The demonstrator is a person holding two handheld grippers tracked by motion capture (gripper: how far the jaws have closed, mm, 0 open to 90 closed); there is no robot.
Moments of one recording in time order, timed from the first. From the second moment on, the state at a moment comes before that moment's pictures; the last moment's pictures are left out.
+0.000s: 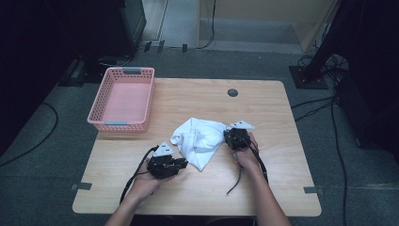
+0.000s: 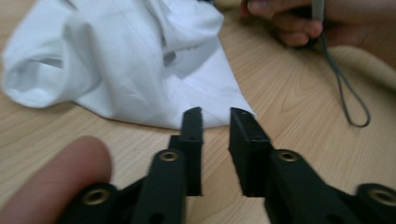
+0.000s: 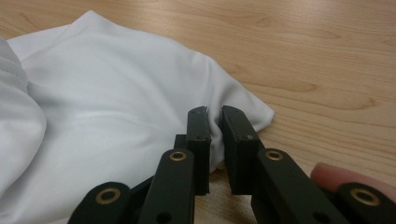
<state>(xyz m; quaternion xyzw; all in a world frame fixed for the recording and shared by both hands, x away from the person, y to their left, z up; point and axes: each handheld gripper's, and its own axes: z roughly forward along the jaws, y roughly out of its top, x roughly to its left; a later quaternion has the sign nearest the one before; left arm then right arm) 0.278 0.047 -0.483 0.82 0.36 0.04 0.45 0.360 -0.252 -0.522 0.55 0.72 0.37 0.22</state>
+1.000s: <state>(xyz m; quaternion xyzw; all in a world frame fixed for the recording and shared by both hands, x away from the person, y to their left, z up) 0.322 0.023 -0.502 0.79 0.42 0.13 0.42 0.330 -0.177 -0.491 0.45 0.77 0.42 0.14</state>
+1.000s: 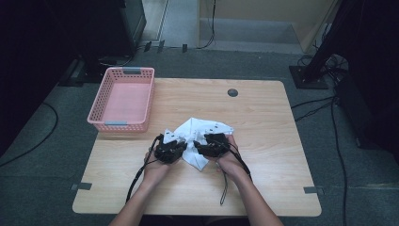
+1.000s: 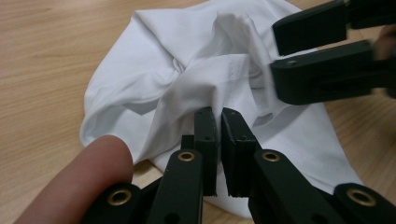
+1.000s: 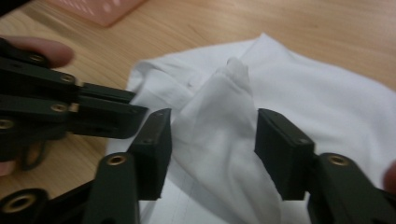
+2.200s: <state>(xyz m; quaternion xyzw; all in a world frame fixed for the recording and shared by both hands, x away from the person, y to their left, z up) 0.283 0.036 -0.512 0.85 0.34 0.10 0.38 0.324 -0.193 -0.485 0.49 0.76 0.40 0.15</state>
